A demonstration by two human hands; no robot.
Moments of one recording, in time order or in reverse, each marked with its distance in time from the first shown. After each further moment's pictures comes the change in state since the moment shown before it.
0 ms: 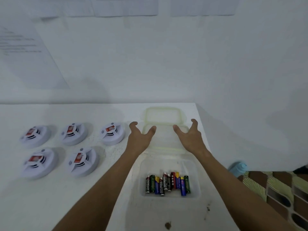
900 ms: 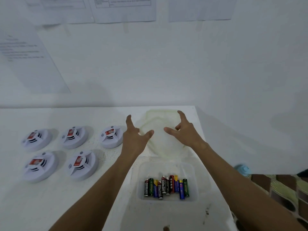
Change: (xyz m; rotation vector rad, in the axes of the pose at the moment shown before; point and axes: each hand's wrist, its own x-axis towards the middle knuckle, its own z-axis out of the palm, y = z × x) left_hand -0.008 0.014 -0.011 0.076 0.126 0.144; right_hand 0.027 -0.015 -0.005 -0.161 -0.174 -0.174
